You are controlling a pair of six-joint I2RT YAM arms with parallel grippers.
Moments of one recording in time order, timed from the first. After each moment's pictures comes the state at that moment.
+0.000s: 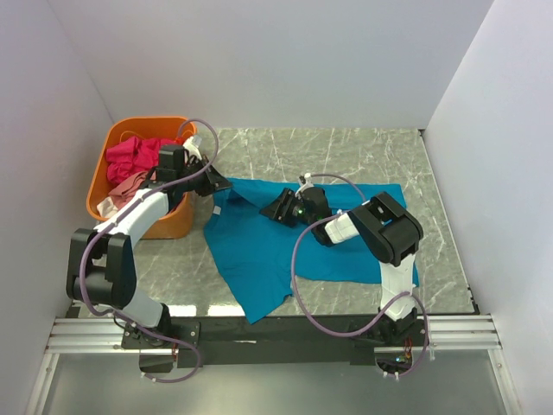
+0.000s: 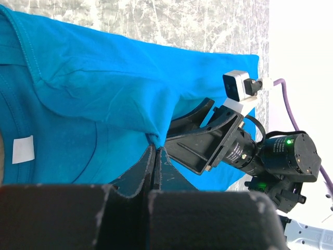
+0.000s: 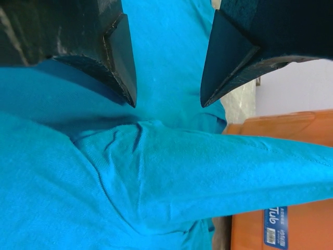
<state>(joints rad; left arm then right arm) -0.16 1.52 1.02 -0.08 0.53 -0.63 0.57 2.00 0.82 0.80 -0.30 0.98</state>
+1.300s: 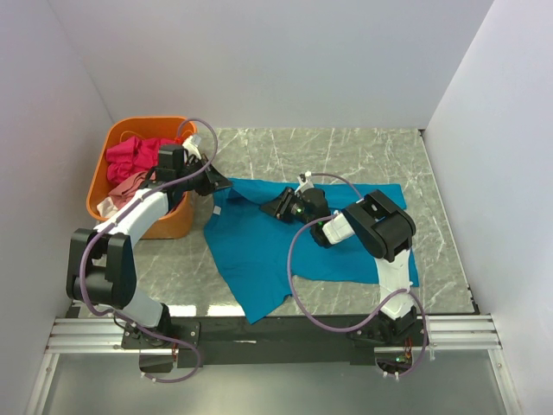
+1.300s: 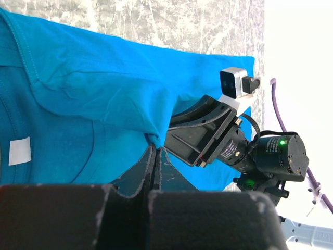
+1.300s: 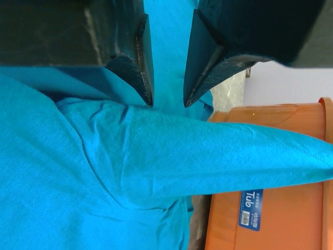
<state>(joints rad) -0.15 1.52 1.02 -0.07 0.54 -0.65 0.57 2.07 0.83 0.97 -0.30 1.02</state>
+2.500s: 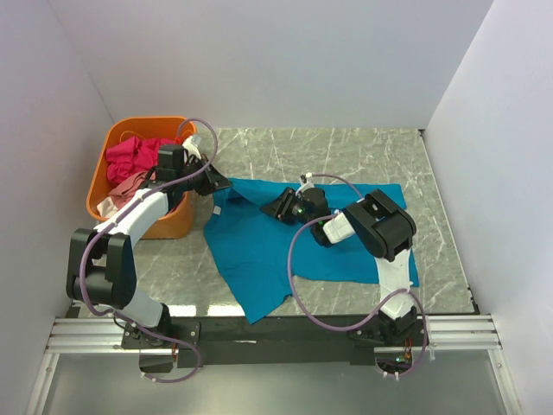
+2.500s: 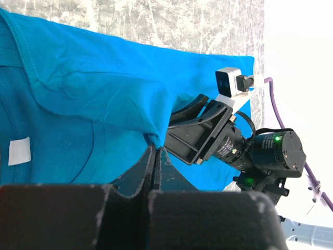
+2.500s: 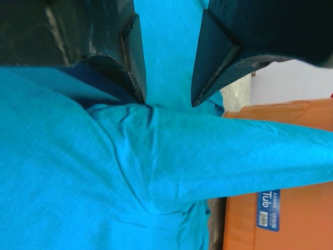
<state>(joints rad) -0.15 1.52 1.02 -0.07 0.54 -0.65 0.56 2.07 0.83 0.91 -0.29 1.01</state>
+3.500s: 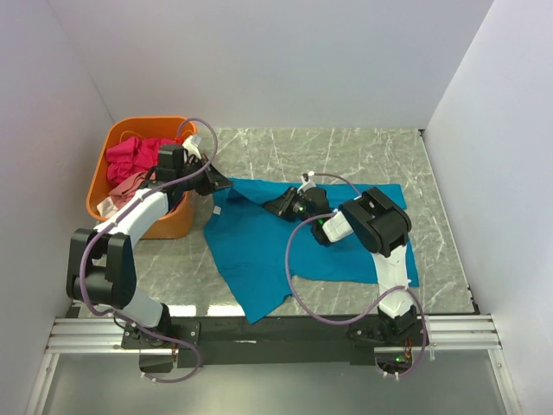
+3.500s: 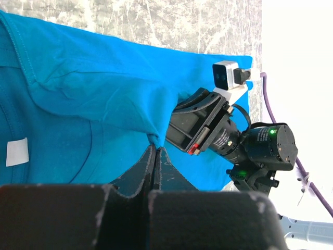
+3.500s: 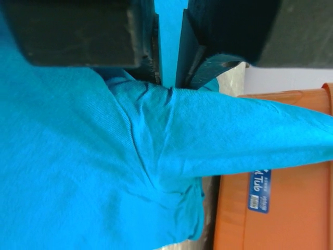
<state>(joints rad) -0.15 1.52 1.02 -0.07 0.55 -0.65 0.54 2.13 0.86 1.00 -0.30 1.04</state>
